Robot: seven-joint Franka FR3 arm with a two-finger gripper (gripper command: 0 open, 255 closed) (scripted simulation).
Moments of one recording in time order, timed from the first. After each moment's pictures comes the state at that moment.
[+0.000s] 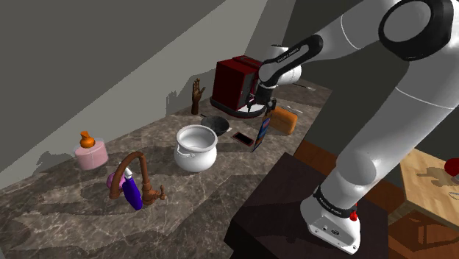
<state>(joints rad) -0.34 0.02 -0.08 -2.38 -0.03 2.43 0.61</state>
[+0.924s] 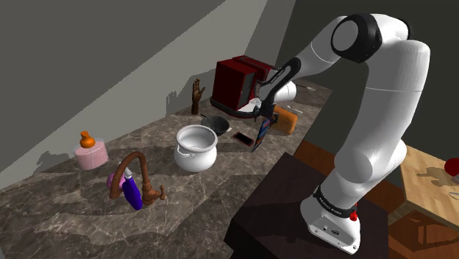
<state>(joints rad) -0.41 0.34 -0.17 -2.28 -0.04 2.65 0.81</state>
